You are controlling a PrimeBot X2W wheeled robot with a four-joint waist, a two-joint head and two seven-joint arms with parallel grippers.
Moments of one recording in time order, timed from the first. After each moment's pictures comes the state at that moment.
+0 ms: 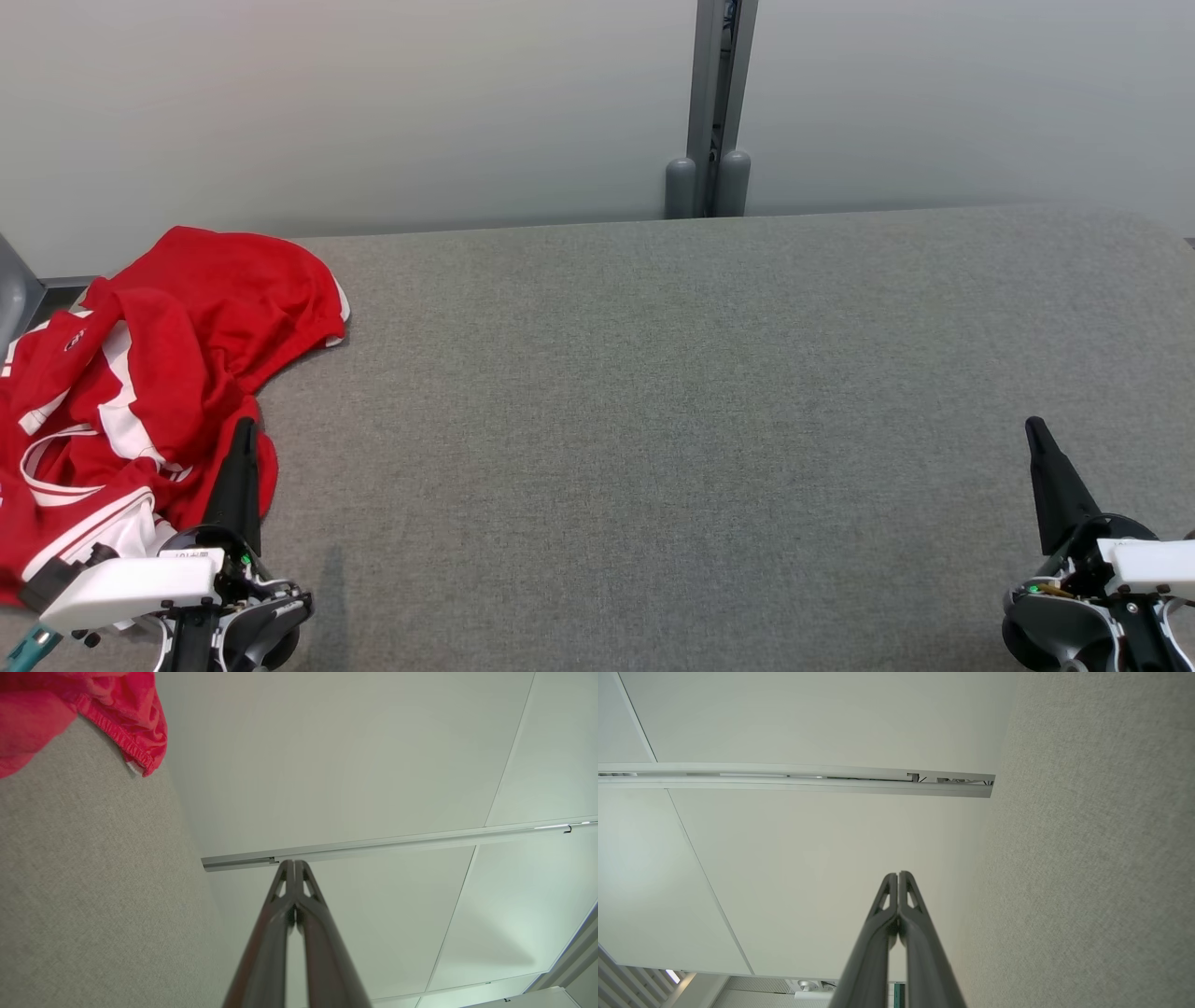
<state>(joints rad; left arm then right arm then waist) -0.10 0.05 0.11 0.25 -1.61 -0.13 0.11 -0.11 -0.05 -0.11 0.24 1.61 0.13 0.11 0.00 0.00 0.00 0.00</state>
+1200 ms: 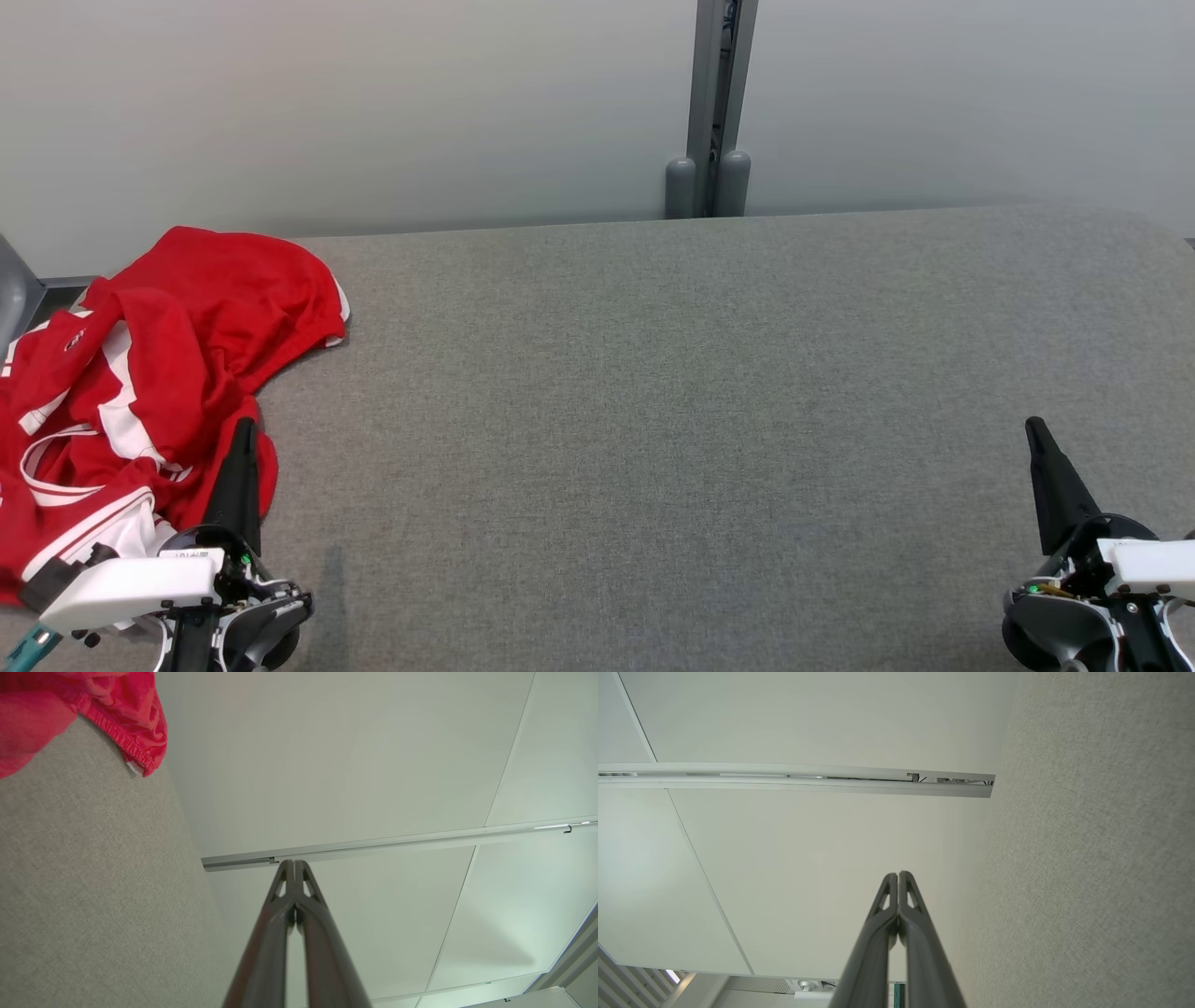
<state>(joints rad) -0.10 0.05 0.11 0.25 -1.61 -0.13 0.11 -0.11 -0.05 -0.11 0.24 1.61 0.13 0.11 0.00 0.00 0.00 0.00</state>
